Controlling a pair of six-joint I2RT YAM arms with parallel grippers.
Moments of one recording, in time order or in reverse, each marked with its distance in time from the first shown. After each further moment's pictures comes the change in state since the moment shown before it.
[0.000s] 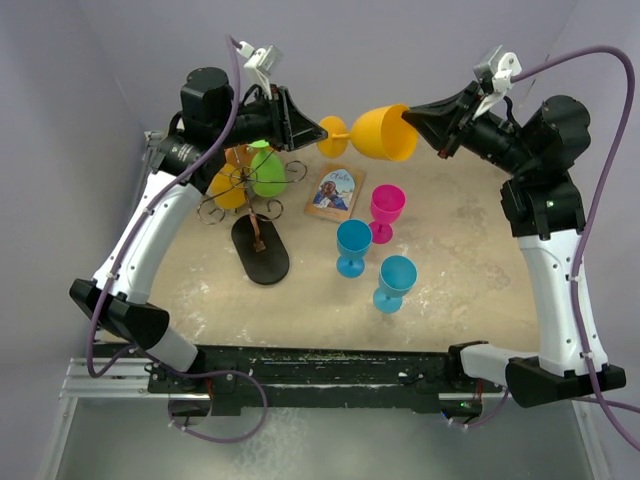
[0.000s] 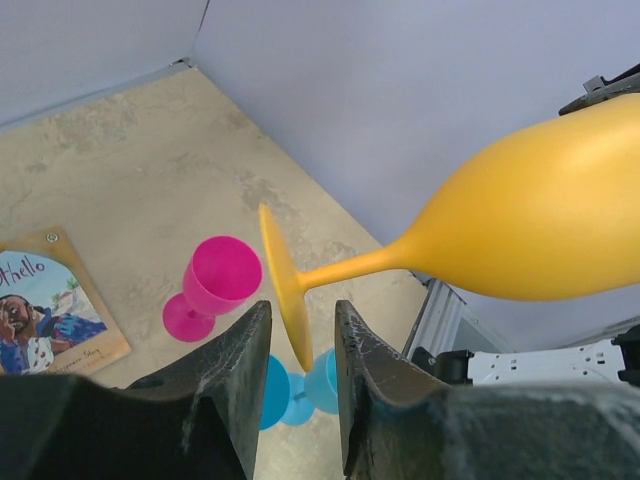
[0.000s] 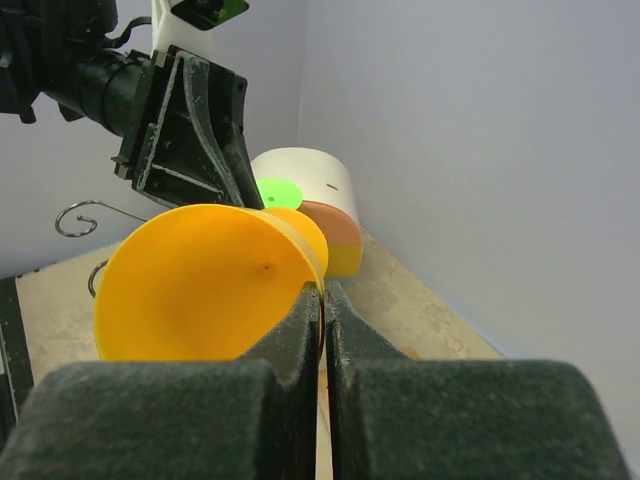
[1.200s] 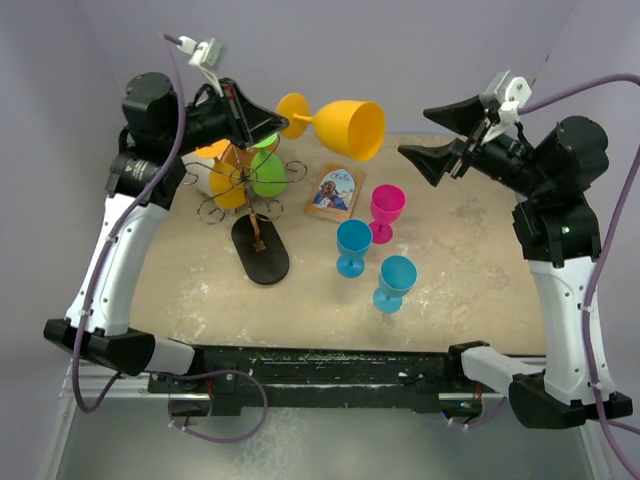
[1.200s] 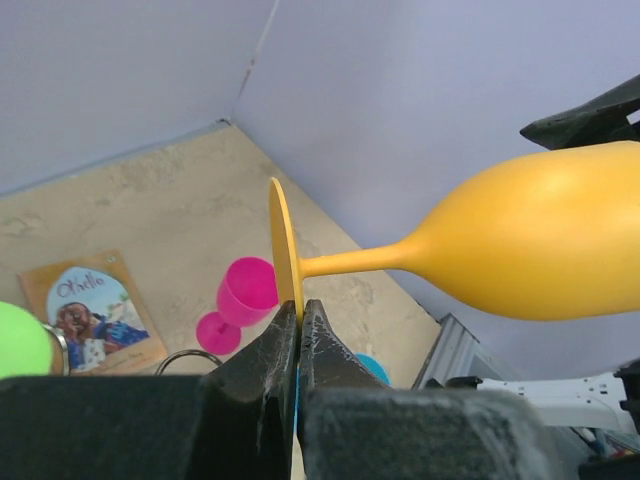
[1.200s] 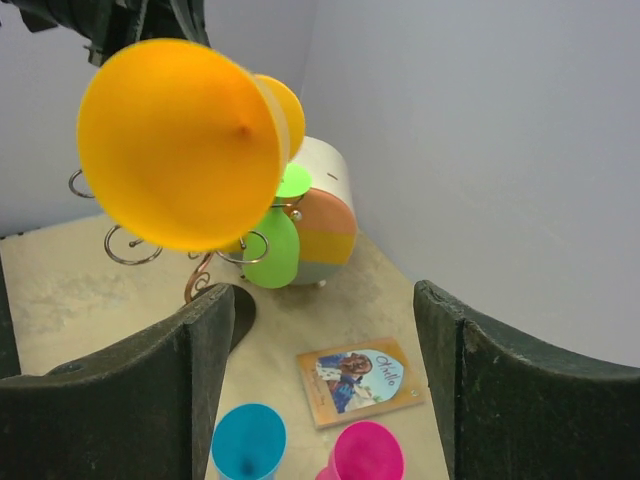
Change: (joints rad) left arm 0.117 -0.145 -0.079 0.039 0.032 -0.047; right arm -0.003 -0.092 -0.032 -0.079 -0.026 -0.108
